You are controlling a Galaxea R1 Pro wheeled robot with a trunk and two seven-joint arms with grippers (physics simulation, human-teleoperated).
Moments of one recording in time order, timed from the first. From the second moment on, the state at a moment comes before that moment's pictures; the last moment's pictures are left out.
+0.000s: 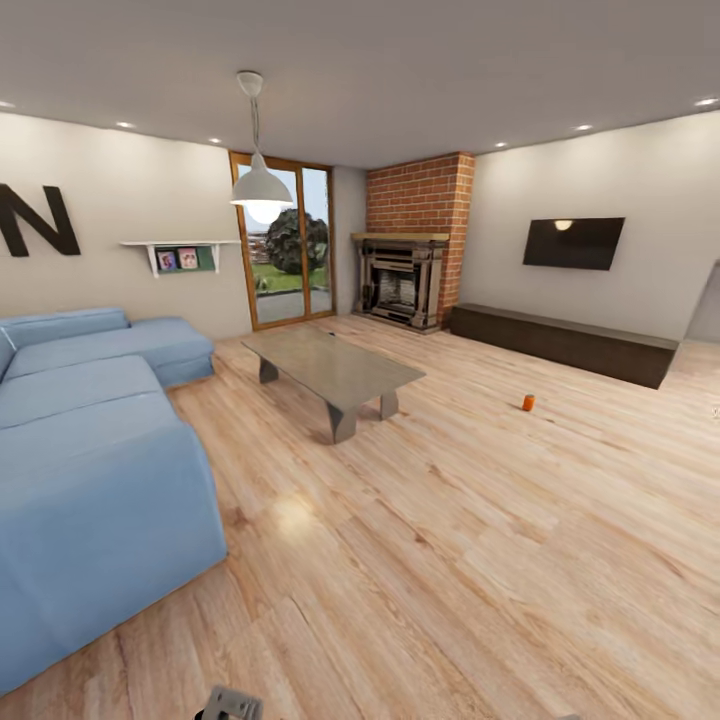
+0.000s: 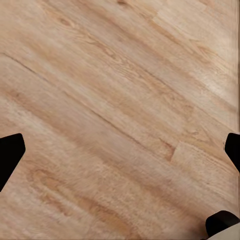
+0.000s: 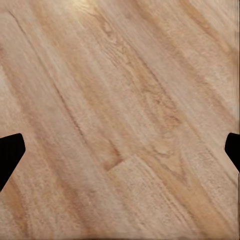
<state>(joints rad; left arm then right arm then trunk) 0.01 0.06 0.00 -1.02 0.00 0.22 -0.47 -0.06 -0.13 -0.01 -0.69 0.00 0.00 0.24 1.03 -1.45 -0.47</state>
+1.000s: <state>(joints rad) 0.01 0.06 0.00 -1.02 0.00 0.22 -0.47 -0.06 -0.13 -0.01 -0.69 0.00 0.00 0.24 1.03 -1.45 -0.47</state>
